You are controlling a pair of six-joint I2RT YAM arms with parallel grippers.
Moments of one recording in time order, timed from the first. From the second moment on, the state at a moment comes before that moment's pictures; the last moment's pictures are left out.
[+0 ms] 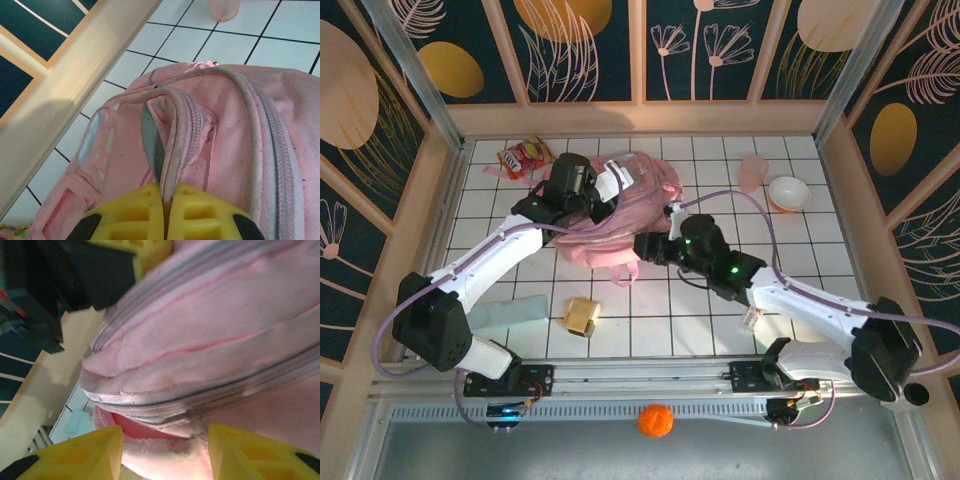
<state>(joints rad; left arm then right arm) -0.55 1.48 1.20 -0.28 0.15 0.51 0.88 1.21 0.76 0.05 -0.06 0.69</state>
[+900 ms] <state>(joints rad) -0.53 1.37 1.11 -0.31 0.27 0.54 0.72 1.01 0.72 0.13 -0.12 0.50</state>
